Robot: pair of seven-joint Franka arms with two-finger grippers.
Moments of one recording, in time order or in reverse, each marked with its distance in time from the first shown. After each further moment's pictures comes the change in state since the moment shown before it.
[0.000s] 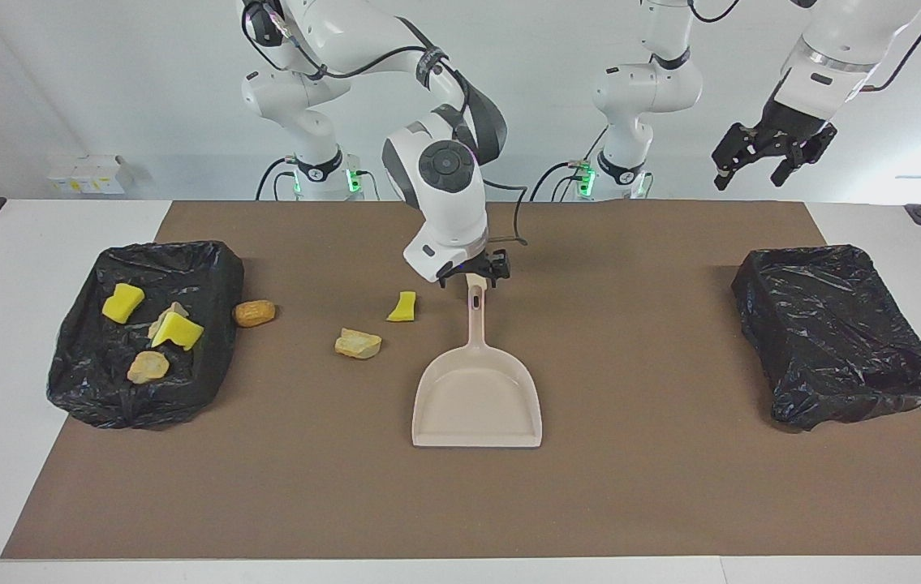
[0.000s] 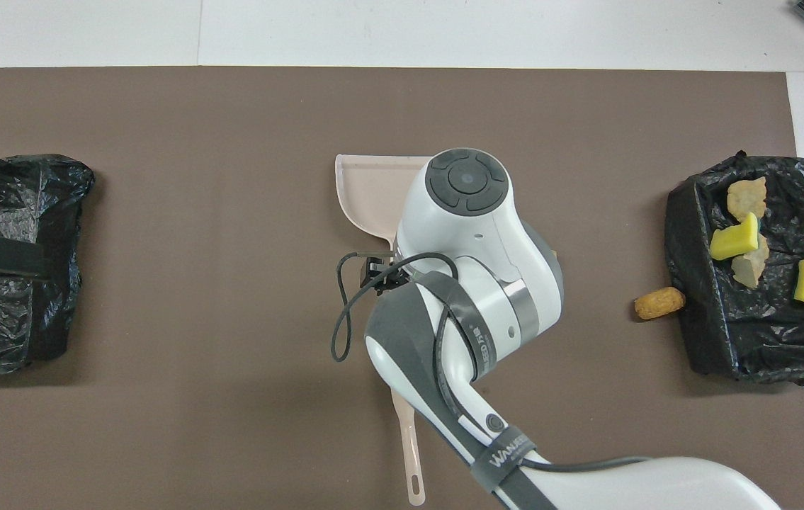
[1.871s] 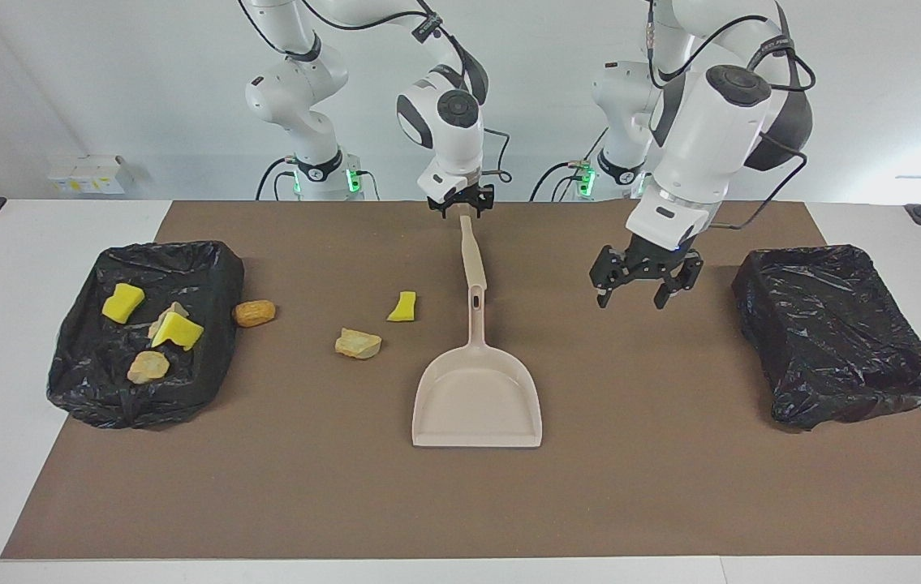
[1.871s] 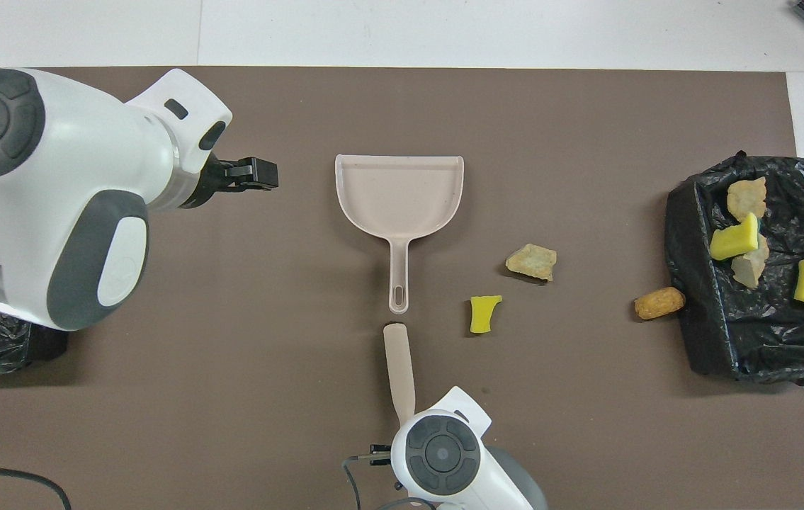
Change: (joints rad) left arm -0.262 0.302 -0.034 -0.027 -0.001 0.546 -0.211; right arm 0.267 -0.390 0.008 -0.750 0.067 0.327 0.151
